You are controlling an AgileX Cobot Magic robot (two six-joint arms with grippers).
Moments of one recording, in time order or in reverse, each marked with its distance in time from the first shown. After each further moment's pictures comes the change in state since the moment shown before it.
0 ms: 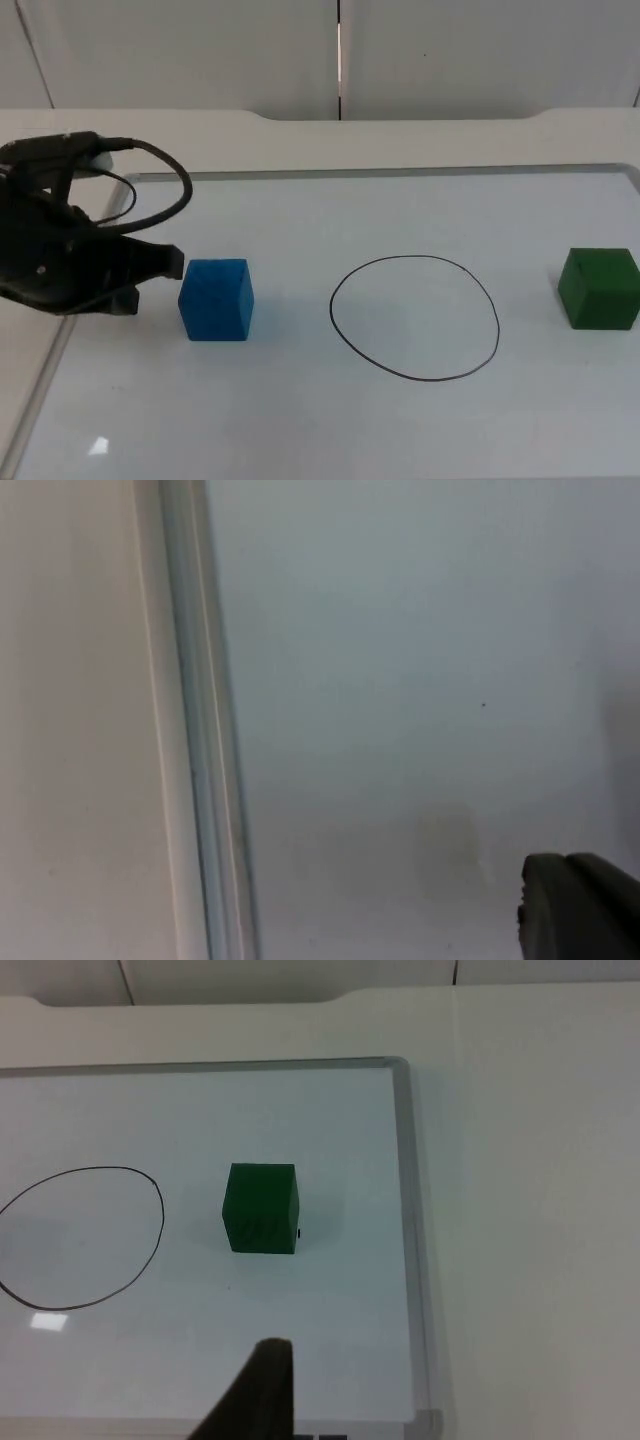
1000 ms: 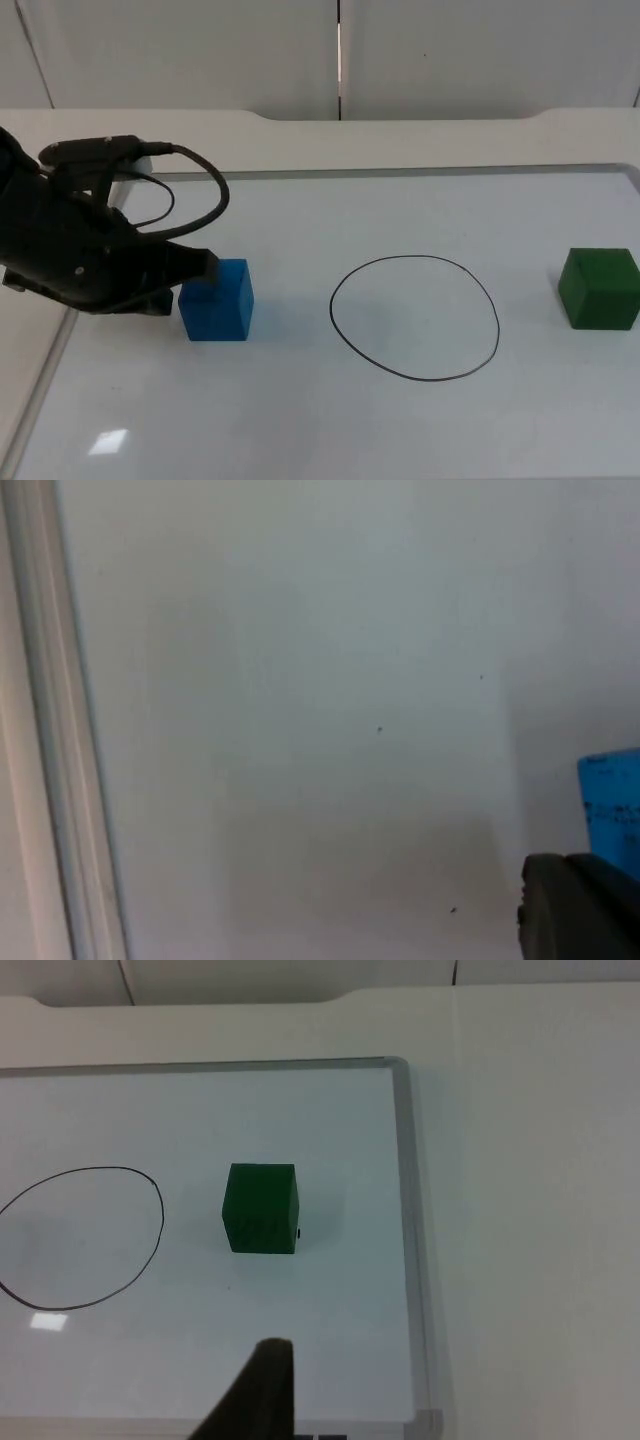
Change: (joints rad) right arm 0.000 0.000 0.000 0.000 0.000 0.000; left arm -0.066 0.036 -0.040 -0.011 0.004 0.000
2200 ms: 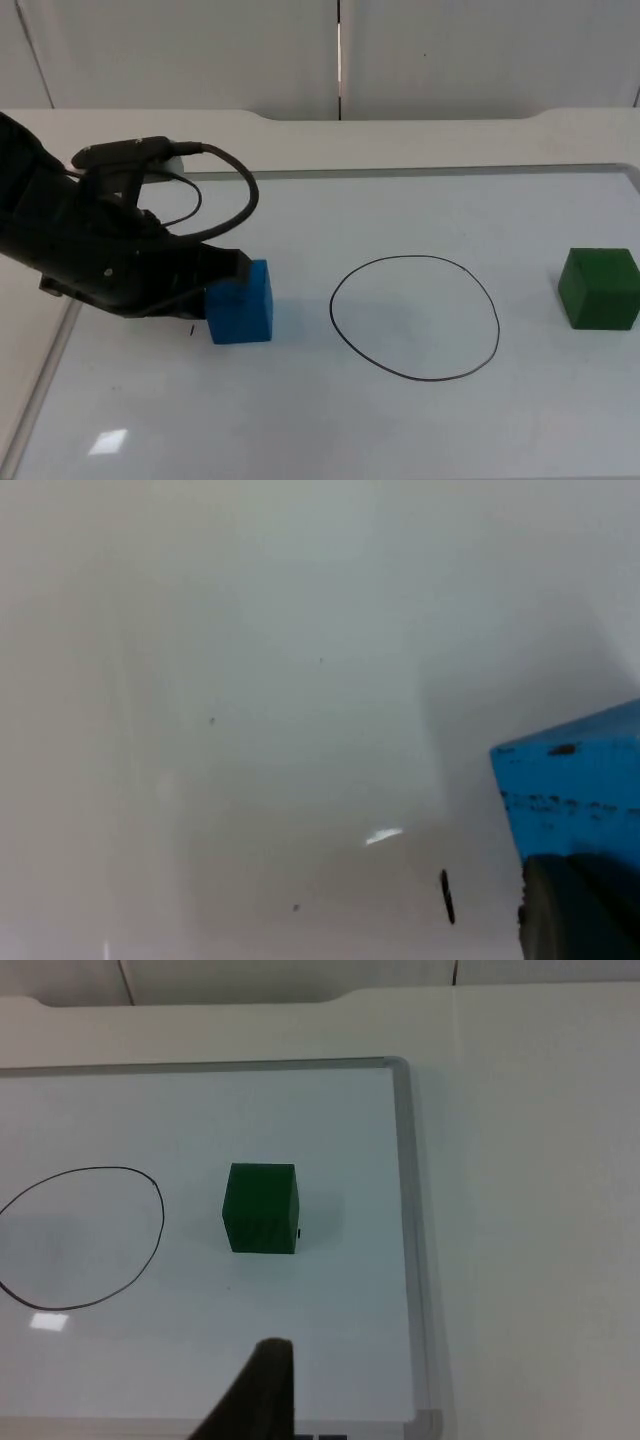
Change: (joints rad) right arm 0.000 0.000 0.000 0.000 0.000 0.000; left arm -0.051 0.000 -0.009 -0.063 0.070 0.031
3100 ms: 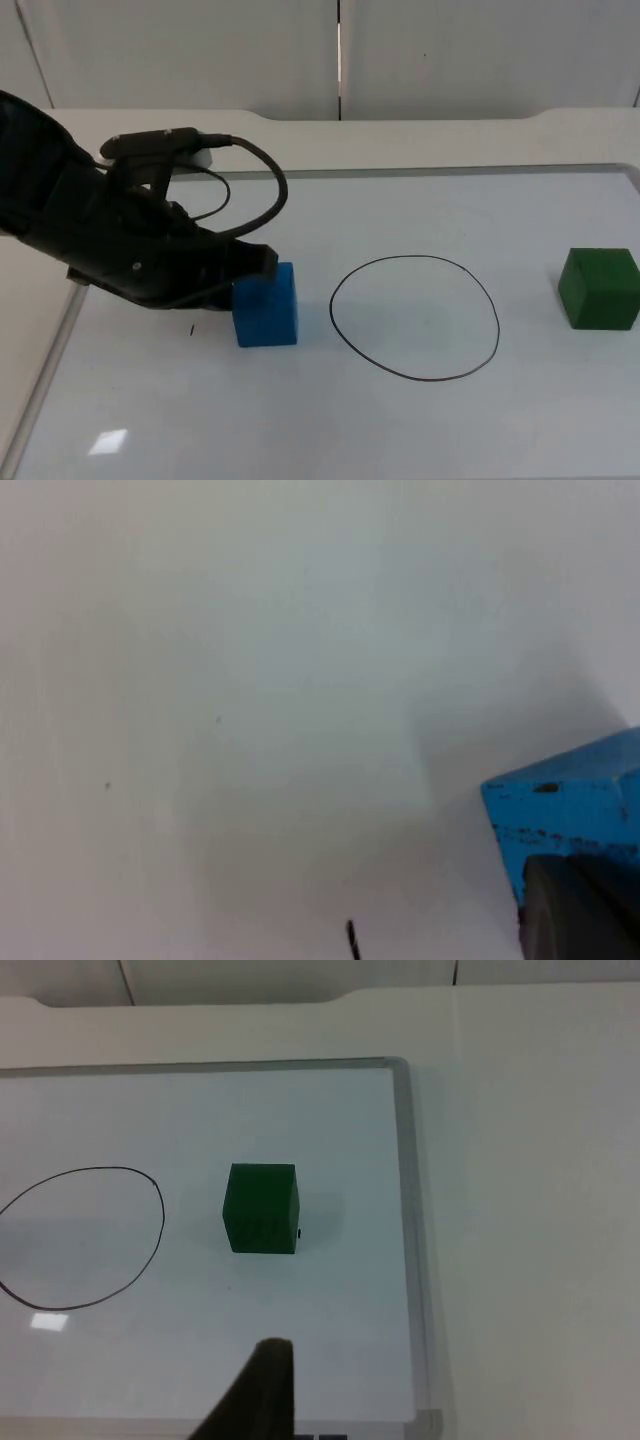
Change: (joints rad) right arm 0.000 0.000 0.000 0.000 0.000 0.000; left arm -0.061 0.000 -0.027 -0.030 -0.017 0.015
